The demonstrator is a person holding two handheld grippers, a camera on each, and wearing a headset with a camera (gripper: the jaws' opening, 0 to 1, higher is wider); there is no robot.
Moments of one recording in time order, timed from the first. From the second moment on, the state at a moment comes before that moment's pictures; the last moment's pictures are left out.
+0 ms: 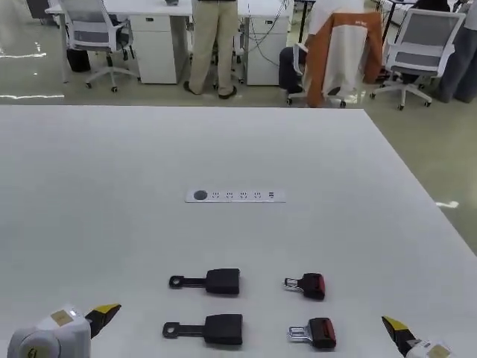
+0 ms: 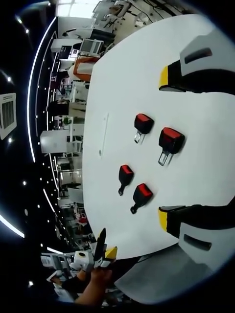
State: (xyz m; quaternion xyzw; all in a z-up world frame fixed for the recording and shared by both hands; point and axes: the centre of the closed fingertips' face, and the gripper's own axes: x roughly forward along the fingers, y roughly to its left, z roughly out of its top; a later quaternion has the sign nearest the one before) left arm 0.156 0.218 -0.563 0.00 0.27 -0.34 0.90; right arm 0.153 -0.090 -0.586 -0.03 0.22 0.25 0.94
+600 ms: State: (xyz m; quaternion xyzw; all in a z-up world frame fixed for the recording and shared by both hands) left arm 0.170 0.204 -0.584 0.00 0.29 -0.35 0.89; right arm 0.169 -0.082 -0.607 -0.03 0.25 0.27 0.93
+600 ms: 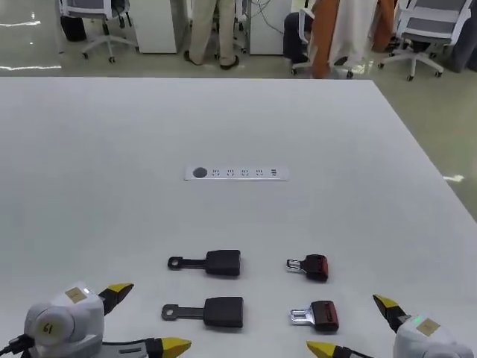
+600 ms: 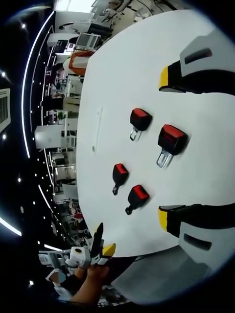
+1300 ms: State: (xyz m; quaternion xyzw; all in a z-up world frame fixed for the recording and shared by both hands) left arm 0.184 0.176 -0.611 0.01 0.31 -0.39 0.87; right arm 0.184 -0.064 -0.632 -0.03 0.28 0.32 0.90
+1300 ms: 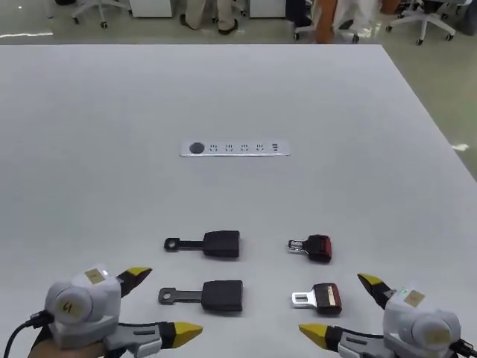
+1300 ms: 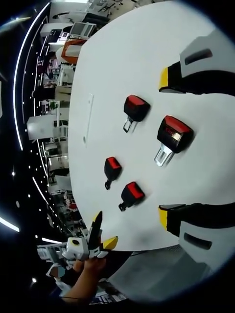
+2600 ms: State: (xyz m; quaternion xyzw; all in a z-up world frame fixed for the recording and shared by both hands) left arm 0.198 0.126 -0.668 0.11 0.34 -0.54 0.76; right arm 0.193 -0.054 -0.668 -0.08 0.32 0.47 0.82
